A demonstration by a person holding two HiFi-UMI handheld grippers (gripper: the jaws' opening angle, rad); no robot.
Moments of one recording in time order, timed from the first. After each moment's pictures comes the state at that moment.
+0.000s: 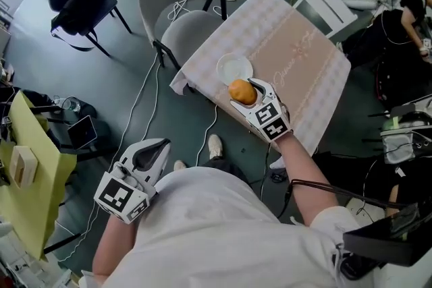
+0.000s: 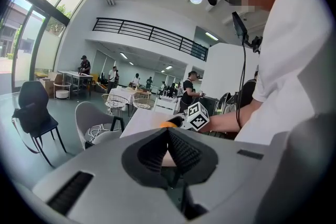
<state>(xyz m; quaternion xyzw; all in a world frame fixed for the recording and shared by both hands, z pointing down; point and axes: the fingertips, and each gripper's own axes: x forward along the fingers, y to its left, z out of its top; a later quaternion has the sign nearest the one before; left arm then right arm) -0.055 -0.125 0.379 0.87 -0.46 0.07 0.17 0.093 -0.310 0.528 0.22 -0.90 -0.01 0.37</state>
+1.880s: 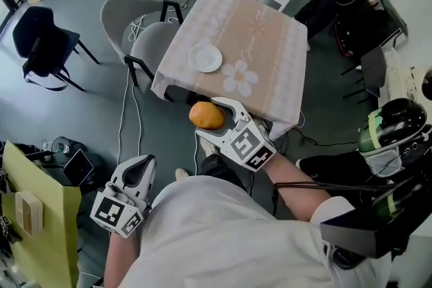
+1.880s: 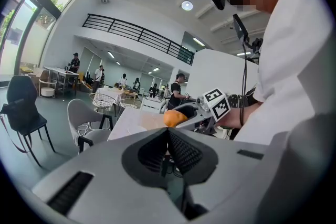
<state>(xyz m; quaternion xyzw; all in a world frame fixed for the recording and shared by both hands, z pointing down) -0.099 -0.024 0.386 0.90 -0.39 0.05 0.17 0.021 -0.118 0.430 0.25 -0.92 -0.03 0.31</state>
